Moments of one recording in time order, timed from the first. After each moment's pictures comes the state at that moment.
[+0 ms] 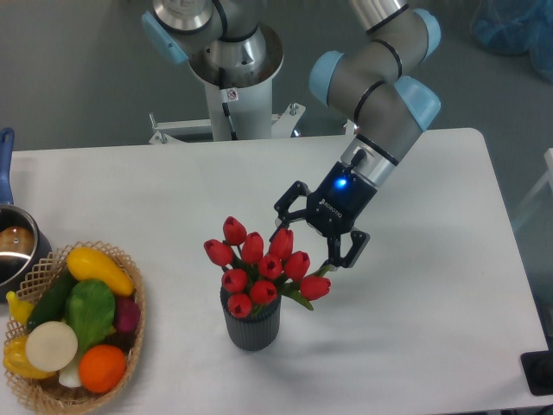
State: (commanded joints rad) arm 2.73 -1.88 -1.87 -0.84 0.52 1.49
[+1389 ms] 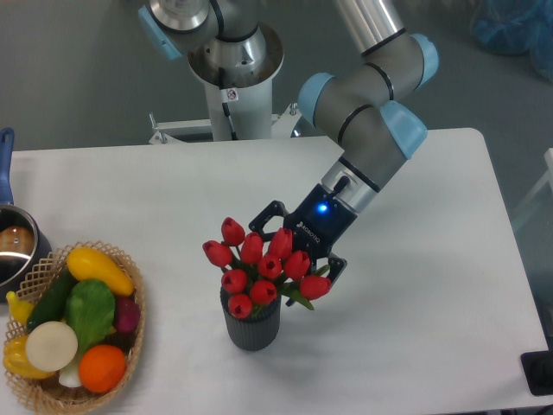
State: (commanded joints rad) arm 2.64 -1.94 -1.79 -0.82 0.53 1.31
